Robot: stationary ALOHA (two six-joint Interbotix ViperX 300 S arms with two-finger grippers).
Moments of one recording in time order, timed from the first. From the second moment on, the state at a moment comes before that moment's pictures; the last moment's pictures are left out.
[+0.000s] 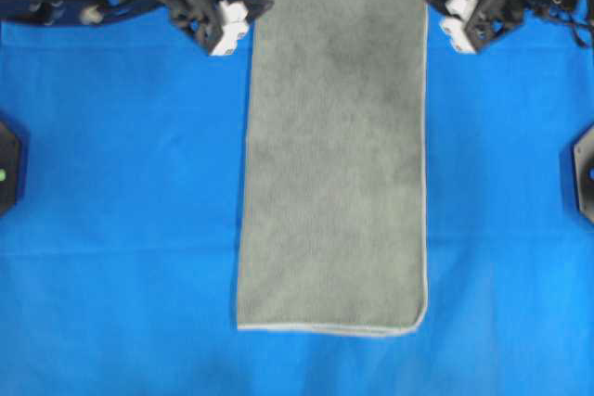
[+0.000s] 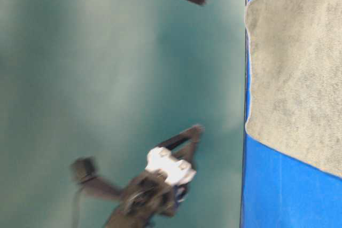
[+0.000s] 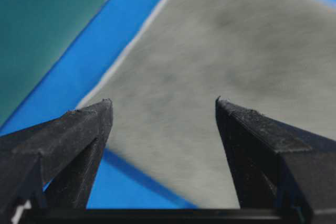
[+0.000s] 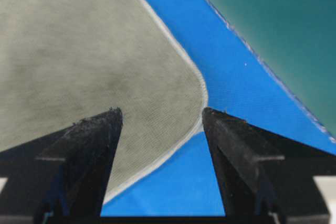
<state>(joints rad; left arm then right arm) 0.50 0.06 0.64 -0.02 -0.17 0.02 -0.67 -0.21 0.88 -0.52 0.05 0.51</state>
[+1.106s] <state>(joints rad) 0.59 0.36 0.46 -0.03 -0.15 0.09 -0.75 0.18 0.68 -0.56 0.01 0.49</state>
